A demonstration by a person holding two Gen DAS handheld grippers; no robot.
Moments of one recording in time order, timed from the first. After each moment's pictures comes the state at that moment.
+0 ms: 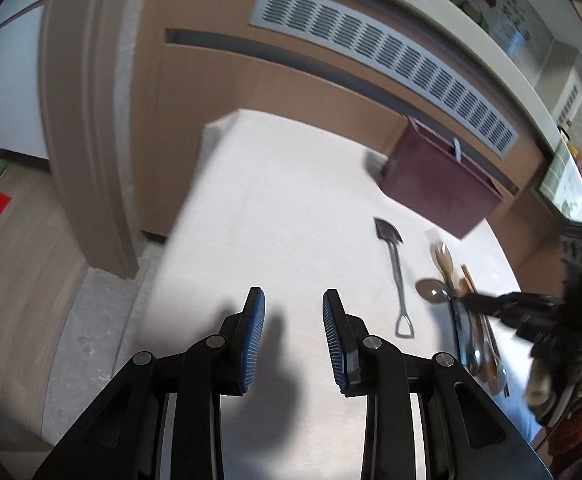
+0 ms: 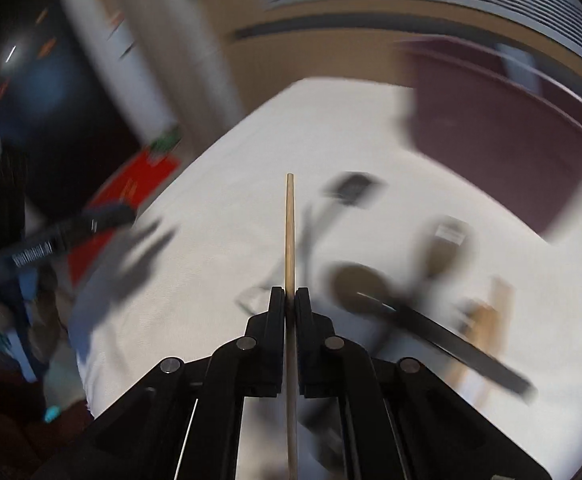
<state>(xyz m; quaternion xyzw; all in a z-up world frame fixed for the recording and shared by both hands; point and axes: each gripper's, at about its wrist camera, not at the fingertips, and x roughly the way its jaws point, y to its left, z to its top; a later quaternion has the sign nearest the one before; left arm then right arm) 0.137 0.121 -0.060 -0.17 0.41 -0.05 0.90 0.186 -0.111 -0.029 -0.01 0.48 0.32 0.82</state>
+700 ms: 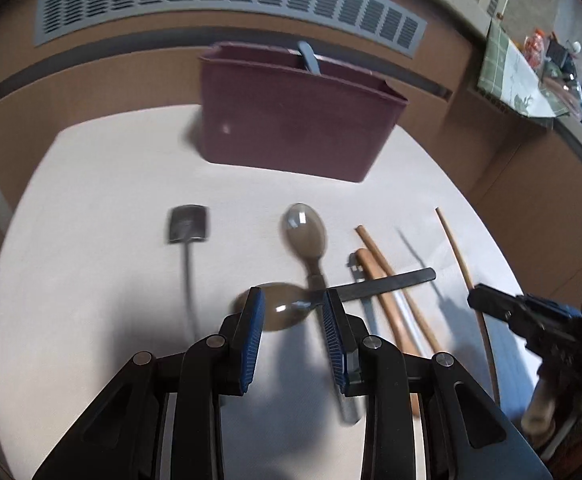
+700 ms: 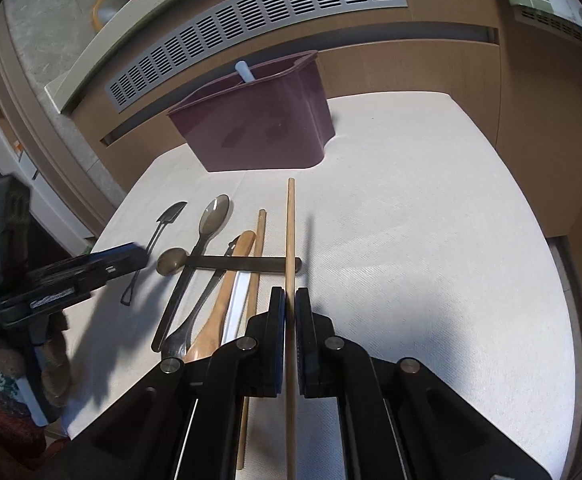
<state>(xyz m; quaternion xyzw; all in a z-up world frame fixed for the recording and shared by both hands) 0.211 -0.063 -0.068 -0.05 0.45 -0.18 0.87 0.141 -0.252 -0.044 0.12 0.43 0.14 0.88</state>
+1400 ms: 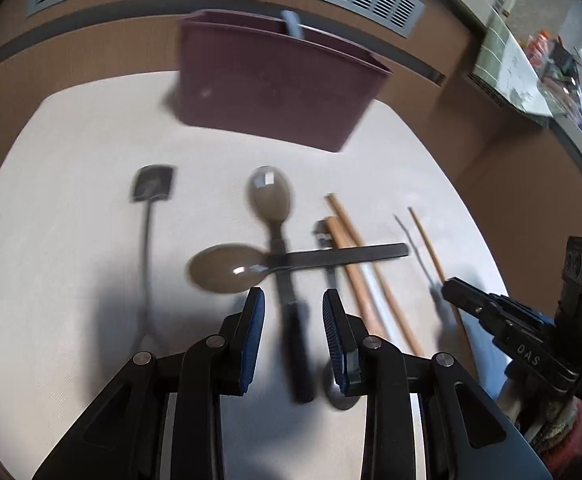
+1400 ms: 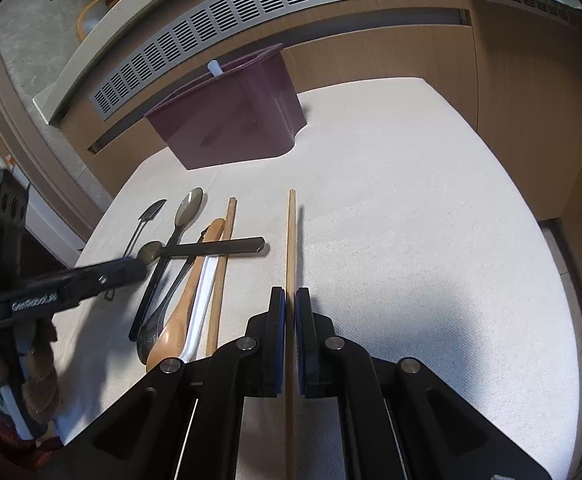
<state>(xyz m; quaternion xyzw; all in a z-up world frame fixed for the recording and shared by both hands) 0.203 -0.065 -0.074 -0.08 0.48 -0.19 0.85 0.129 -0.266 -0.059 0.14 0.43 0.12 0.88</state>
